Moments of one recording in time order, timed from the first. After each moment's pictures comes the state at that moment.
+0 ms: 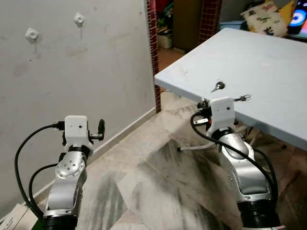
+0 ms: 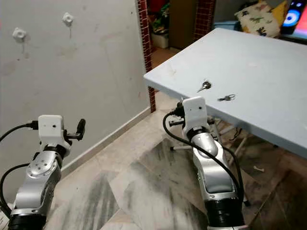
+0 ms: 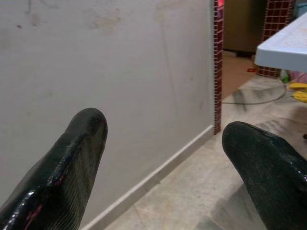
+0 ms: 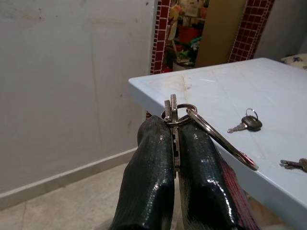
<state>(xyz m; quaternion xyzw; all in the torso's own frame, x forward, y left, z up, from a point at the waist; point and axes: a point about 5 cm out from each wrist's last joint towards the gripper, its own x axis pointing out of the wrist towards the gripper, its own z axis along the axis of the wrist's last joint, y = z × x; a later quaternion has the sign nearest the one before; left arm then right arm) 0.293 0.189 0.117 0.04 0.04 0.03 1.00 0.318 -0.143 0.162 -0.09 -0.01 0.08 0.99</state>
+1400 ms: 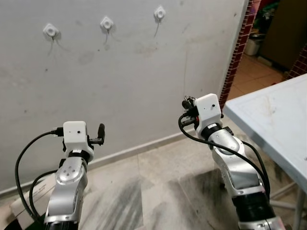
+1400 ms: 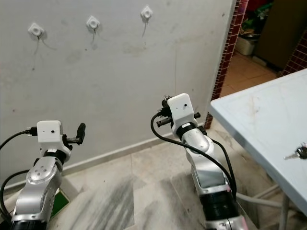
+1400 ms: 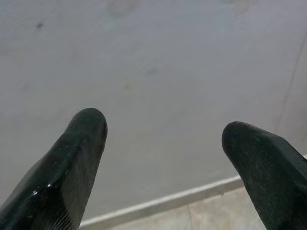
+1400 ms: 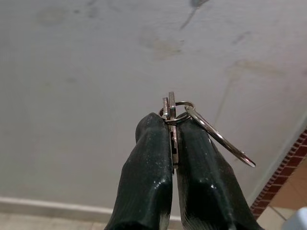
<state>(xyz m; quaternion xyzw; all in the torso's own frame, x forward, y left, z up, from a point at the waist) 0.286 0.188 0.109 0.02 0.05 0.03 1.00 0.324 -0.121 0.166 -0.12 -0.02 0.16 0.98</state>
